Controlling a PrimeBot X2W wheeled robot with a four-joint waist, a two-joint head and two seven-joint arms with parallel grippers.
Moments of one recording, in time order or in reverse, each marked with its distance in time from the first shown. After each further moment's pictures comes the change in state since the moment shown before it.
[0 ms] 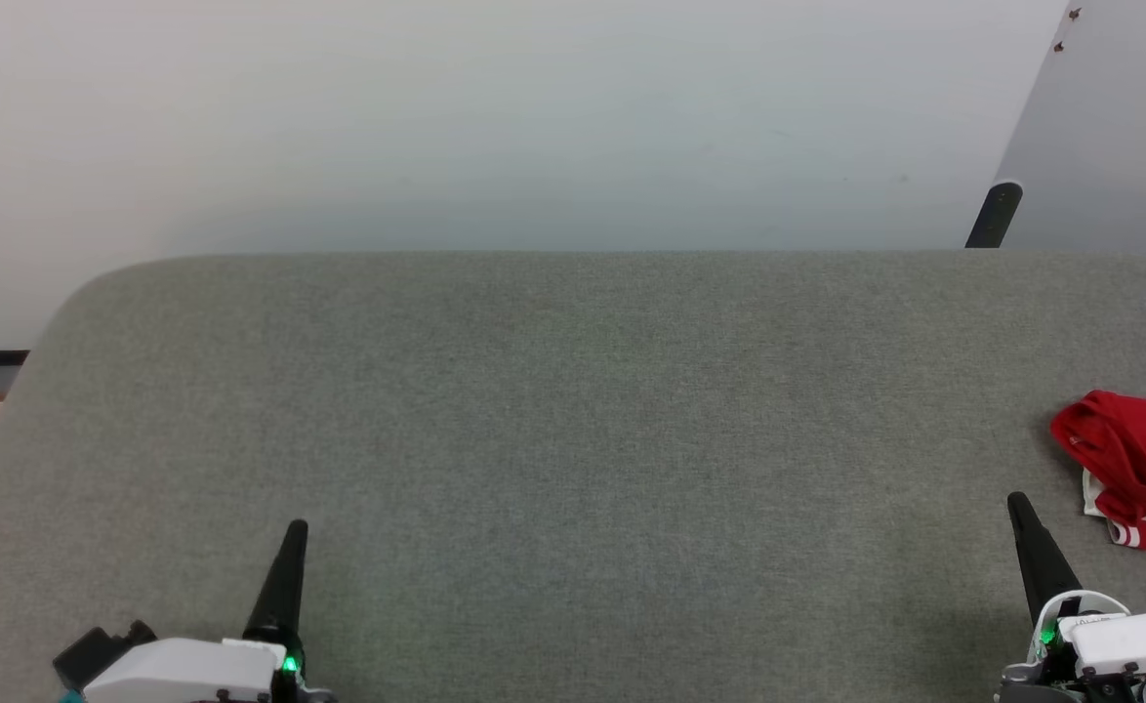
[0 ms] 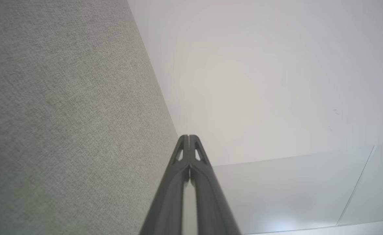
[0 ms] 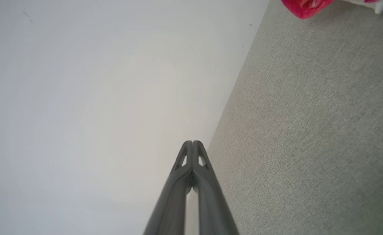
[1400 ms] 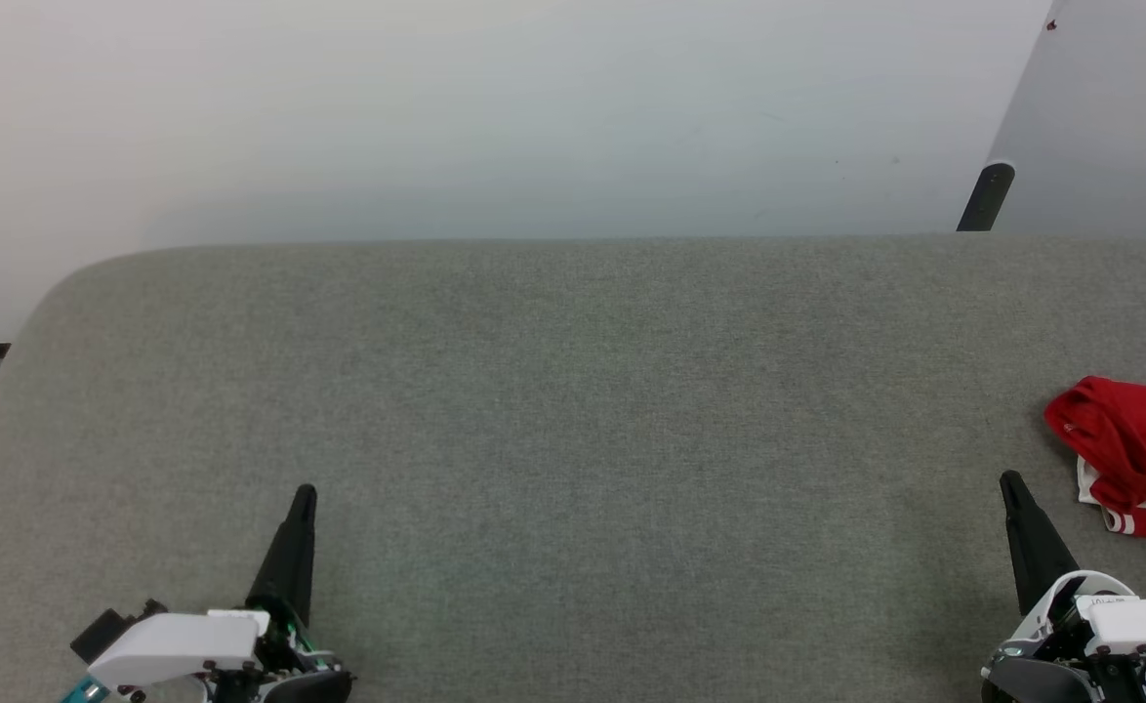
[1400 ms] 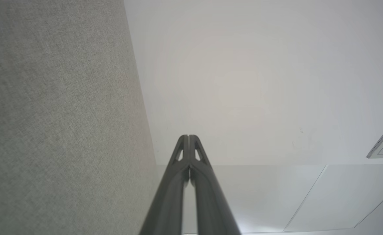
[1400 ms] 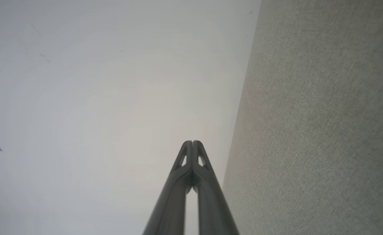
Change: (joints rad) left arm -0.059 -0.039 0.033 0.018 -0.191 -0.009 0.062; right arm -0.037 0.029 -0.018 0.015 0.198 0.000 0.039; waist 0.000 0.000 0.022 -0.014
